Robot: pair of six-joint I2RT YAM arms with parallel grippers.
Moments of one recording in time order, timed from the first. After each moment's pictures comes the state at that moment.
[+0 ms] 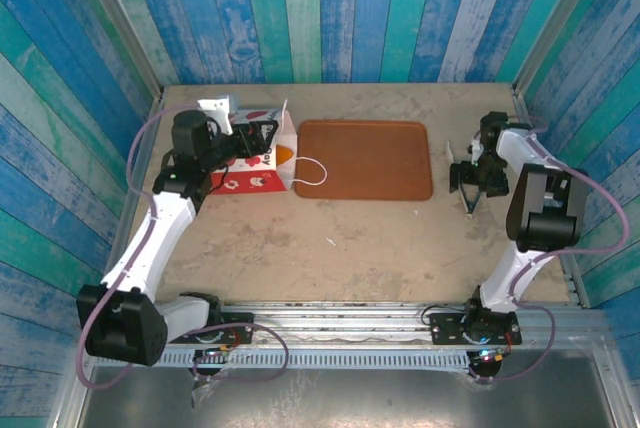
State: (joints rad) left arm -0.15 1.15 0.94 -0.10 0.44 -0.39; right arm -0.13 1.87 1.32 -0.99 -0.03 0.02
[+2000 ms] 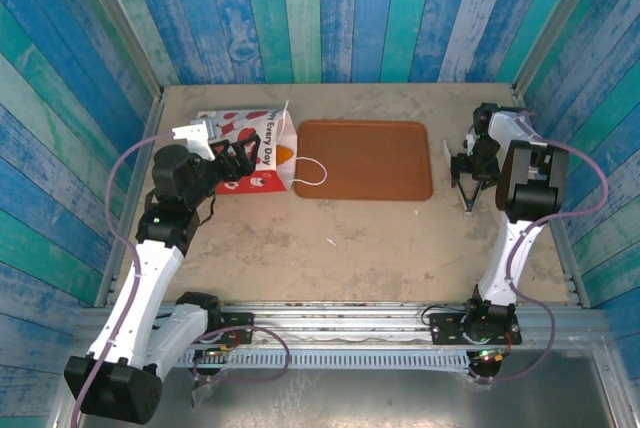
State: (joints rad) left arm -0.15 0.84 0.78 -0.14 0.30 -0.44; right arm -0.12 2.15 1.60 -1.12 0.01 0.03
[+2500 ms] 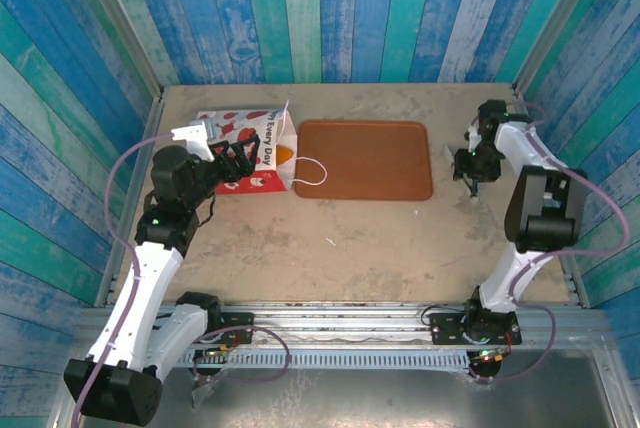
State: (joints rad) left arm -0.15 0.83 0.78 -0.16 0.31 -0.45; right arm -0.10 1.79 1.37 -0.97 -0.07 0.03
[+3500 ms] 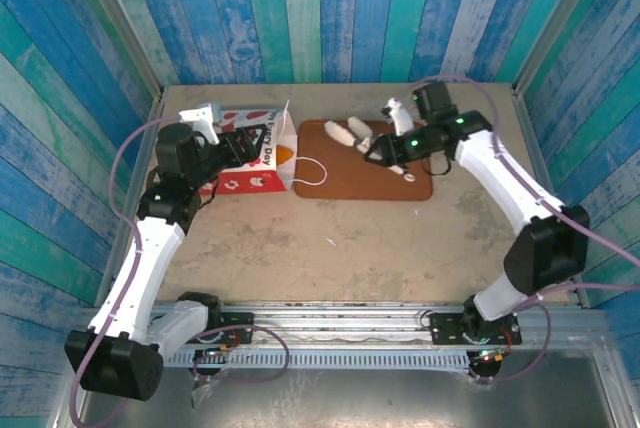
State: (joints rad) left arm -0.15 0.98 0.91 -0.21 0.38 -0.50; right arm 0.39 1.61 1.43 -0.81 -0.55 0.10
